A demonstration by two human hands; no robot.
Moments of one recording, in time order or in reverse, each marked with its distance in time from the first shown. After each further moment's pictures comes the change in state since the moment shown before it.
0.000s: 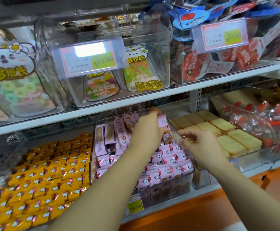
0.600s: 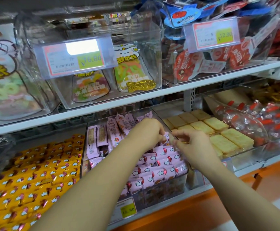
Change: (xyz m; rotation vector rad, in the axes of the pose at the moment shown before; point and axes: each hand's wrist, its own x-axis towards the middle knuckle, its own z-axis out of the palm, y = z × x) left_hand 0.027 -0.007 0.016 0.266 -0.389 0.136; right_hand 0.001 0.005 0.003 0.001 -0.004 0.031
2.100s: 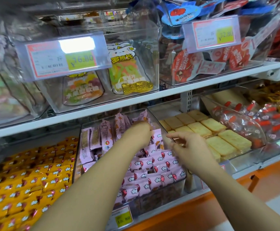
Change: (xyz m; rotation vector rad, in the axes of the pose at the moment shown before) left_hand 0.017 -0.014 0.002 0.001 -0.107 -0.139; right_hand 0.003 0.000 0.001 -0.057 -0.017 -0.038
